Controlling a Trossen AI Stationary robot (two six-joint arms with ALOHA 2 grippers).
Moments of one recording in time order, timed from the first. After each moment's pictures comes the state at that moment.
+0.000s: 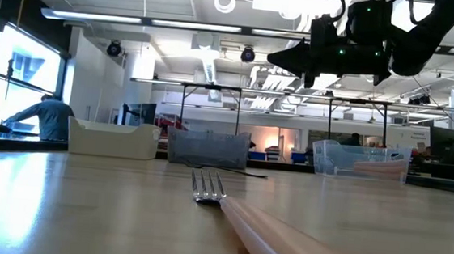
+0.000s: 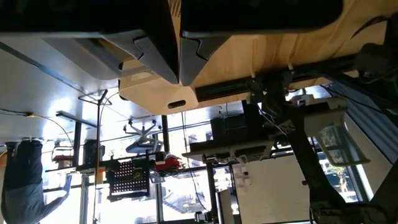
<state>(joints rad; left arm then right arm) -0.81 1.71 0.91 -0.67 0.20 -2.36 -0.47 1.42 0.53 0.94 -0.27 0.11</state>
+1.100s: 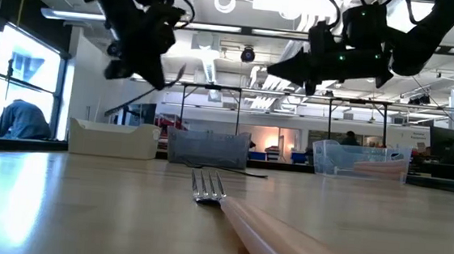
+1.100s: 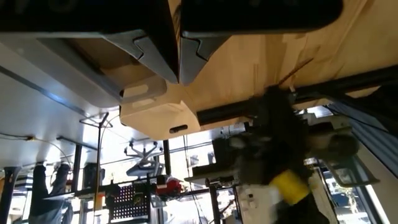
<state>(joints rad) 0.27 1.29 0.91 -0.61 0.12 -0.66 -0.47 1.42 0.53 0.84 -0.26 0.11</state>
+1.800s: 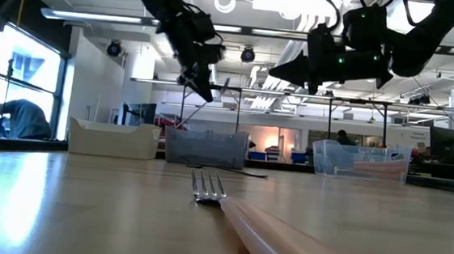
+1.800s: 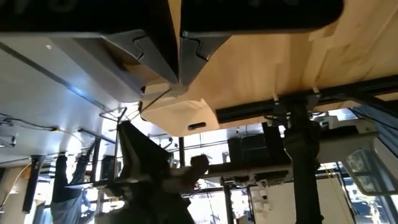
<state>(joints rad) 0.73 1.87 1.62 -0.69 0.18 0.21 -0.50 1.42 0.53 0.84 -0.23 0.04</state>
